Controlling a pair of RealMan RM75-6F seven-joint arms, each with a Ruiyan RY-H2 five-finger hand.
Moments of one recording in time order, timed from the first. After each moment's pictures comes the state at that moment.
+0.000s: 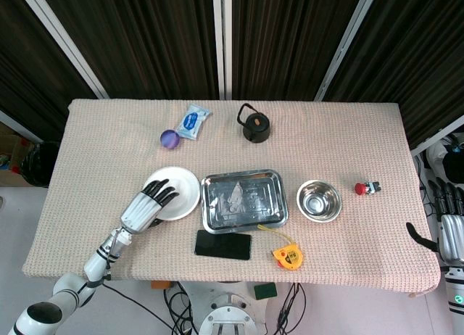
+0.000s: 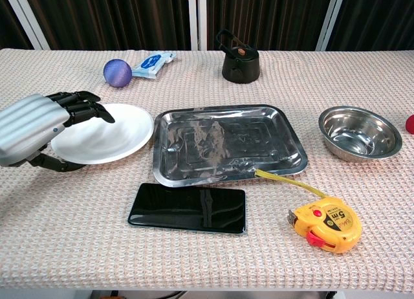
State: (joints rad) left arm -0.48 -1.99 0.09 -0.41 1.72 1.51 -0.26; right arm 0.05 -1.18 0.11 -1.46 -1.47 1.53 0.12
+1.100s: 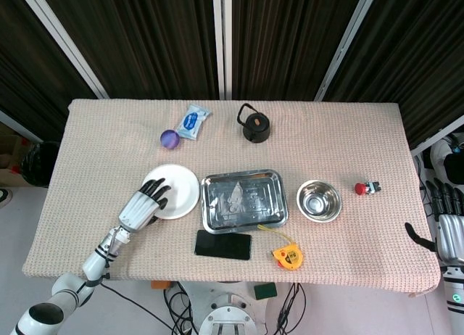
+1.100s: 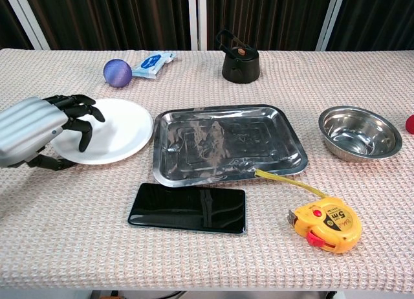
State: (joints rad) left arm -0.47 -2.00 0.10 -0.37 1.70 1.48 -0.26; right arm 0.05 -1.19 0.11 -1.46 -1.46 1.52 0.12
